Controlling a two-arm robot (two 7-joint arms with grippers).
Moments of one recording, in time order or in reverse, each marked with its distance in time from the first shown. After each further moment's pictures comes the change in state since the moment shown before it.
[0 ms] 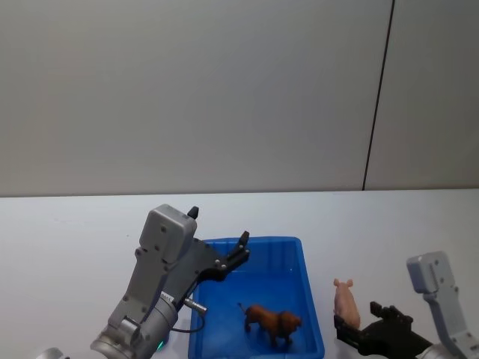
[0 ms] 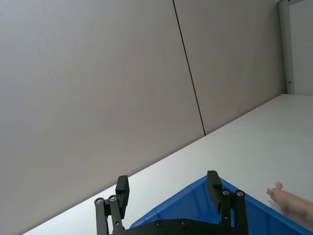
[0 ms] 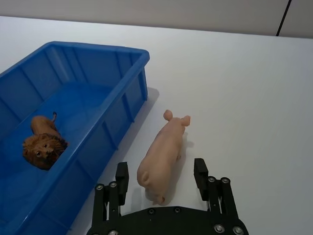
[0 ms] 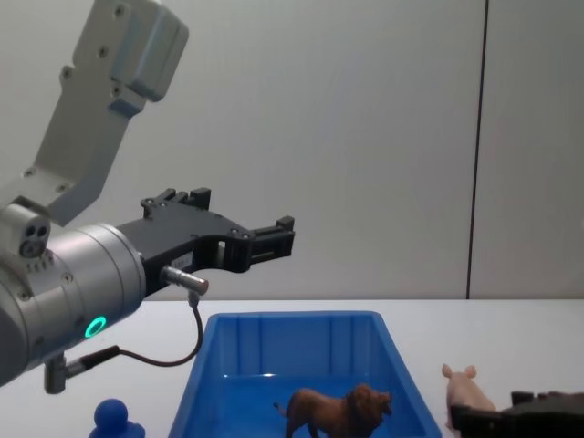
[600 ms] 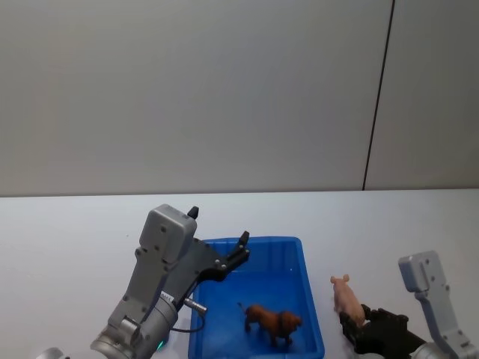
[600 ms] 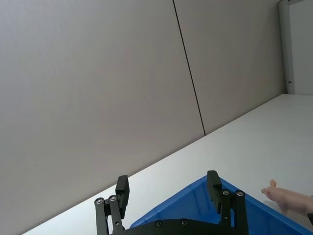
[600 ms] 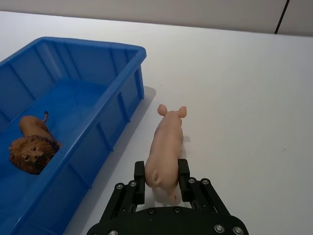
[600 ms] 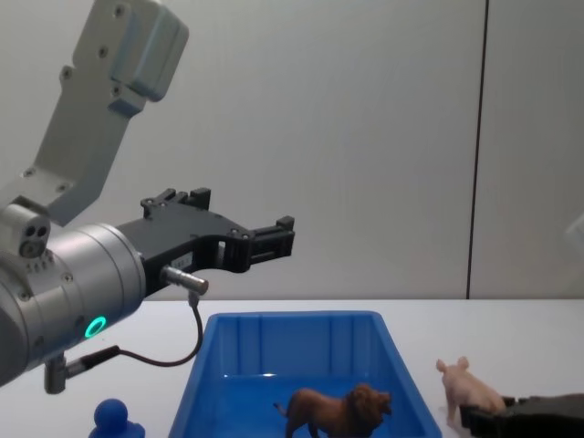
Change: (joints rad) left arm 0.000 0.000 0.000 0.000 0.000 0.000 0.000; right arm 0.025 -0.022 -0.010 0.038 -0.024 0.006 -0.017
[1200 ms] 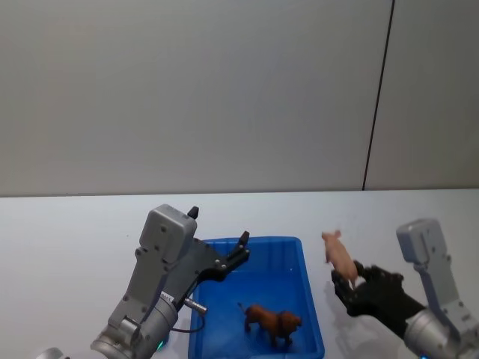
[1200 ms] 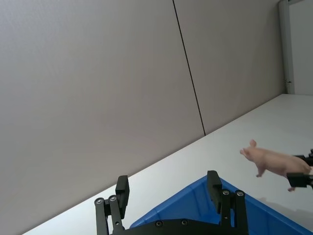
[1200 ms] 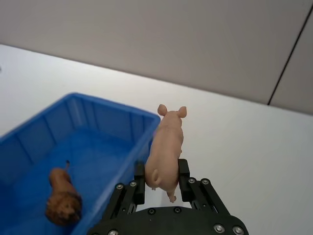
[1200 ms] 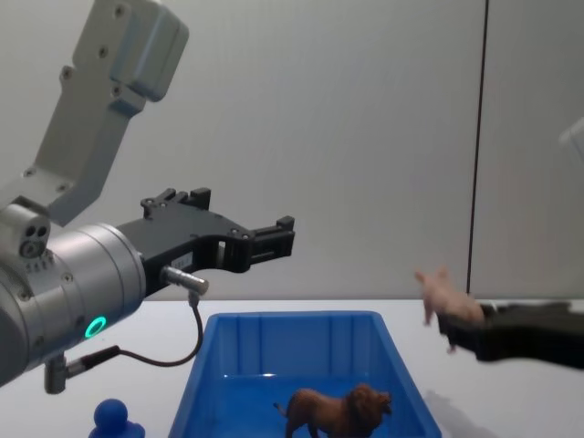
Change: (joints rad) left arm 0.000 0.000 0.000 0.000 0.000 0.000 0.000; right arm 0.026 0.000 -0.001 -0.068 -0.072 -0.087 0.022
